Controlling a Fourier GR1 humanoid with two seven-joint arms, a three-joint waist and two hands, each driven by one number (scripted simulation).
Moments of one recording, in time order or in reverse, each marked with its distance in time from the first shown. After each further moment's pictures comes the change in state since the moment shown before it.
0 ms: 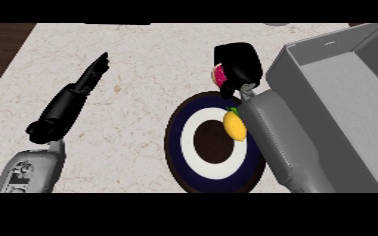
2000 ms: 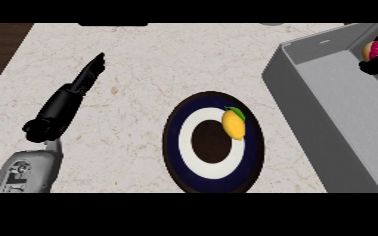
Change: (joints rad) left arm 0.001 -0.007 0.037 0.015 -0.016 -0.024 -0.007; right arm -0.057 -0.539 -0.558 0.225 -0.214 0.255 0.102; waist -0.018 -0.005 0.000
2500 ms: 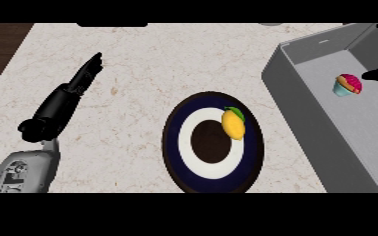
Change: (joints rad) left arm 0.001 0.004 0.017 0.003 0.005 -0.012 -0.004; right arm 0.044 -0.035 -0.071 0.015 -0.153 0.044 -0.250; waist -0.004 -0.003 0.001
